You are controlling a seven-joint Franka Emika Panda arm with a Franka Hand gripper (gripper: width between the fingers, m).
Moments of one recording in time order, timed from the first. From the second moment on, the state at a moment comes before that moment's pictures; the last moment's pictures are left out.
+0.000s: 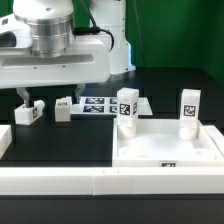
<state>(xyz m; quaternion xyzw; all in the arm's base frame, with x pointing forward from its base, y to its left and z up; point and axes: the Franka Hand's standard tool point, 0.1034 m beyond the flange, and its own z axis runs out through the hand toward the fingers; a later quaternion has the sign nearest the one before) 0.489 -0.132 0.060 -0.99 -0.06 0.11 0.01</state>
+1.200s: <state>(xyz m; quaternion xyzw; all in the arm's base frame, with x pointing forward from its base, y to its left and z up) 0.449 -0.131 0.031 -0.94 -0.07 0.32 0.00</state>
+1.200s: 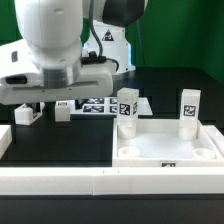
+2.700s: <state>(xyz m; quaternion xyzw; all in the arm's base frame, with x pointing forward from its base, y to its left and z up) 0.412 -0.127 0.003 -0.90 -0.04 0.44 0.00</state>
